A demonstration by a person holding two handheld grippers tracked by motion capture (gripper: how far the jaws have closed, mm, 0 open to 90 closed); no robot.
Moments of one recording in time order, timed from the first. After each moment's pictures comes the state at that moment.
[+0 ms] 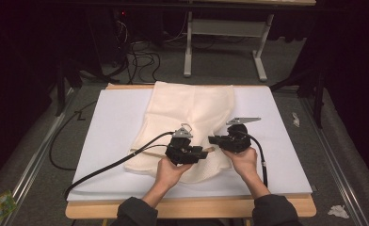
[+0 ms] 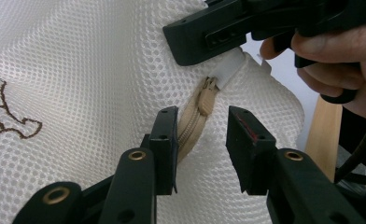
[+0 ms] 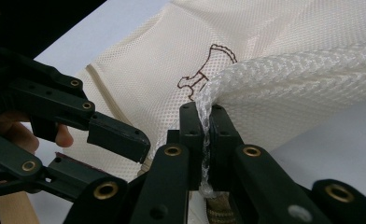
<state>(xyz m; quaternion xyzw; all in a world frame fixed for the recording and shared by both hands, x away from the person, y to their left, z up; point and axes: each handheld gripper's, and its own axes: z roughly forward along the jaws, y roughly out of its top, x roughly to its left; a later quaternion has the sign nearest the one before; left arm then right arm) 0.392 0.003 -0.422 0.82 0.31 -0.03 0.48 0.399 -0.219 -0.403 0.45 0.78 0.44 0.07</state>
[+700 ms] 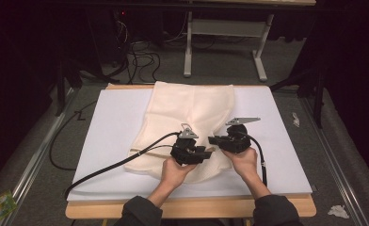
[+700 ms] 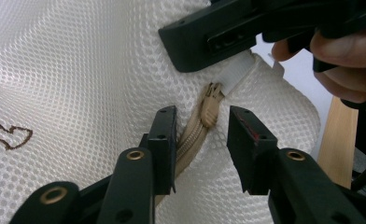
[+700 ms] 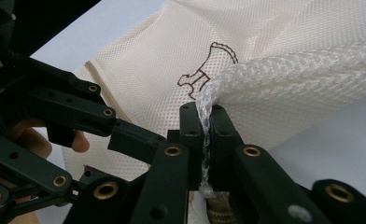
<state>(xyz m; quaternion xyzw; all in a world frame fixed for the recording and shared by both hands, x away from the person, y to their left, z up) 0.392 -0.012 -0.427 0.83 0.31 -0.01 0.47 0.397 -0.217 -0.402 0.44 0.78 0.43 0.07</state>
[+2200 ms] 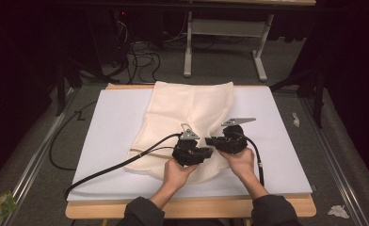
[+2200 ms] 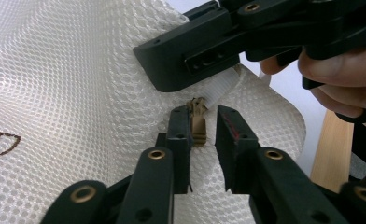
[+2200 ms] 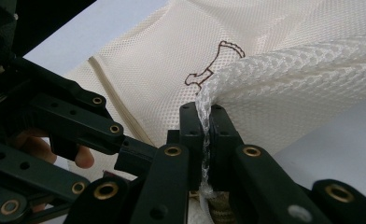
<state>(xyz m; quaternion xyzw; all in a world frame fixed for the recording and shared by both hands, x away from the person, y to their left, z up) 0.389 -0.016 -0.428 0.82 0.32 -0.01 0.48 0.396 -0.207 -0.401 0.44 0.79 0.42 0.07</state>
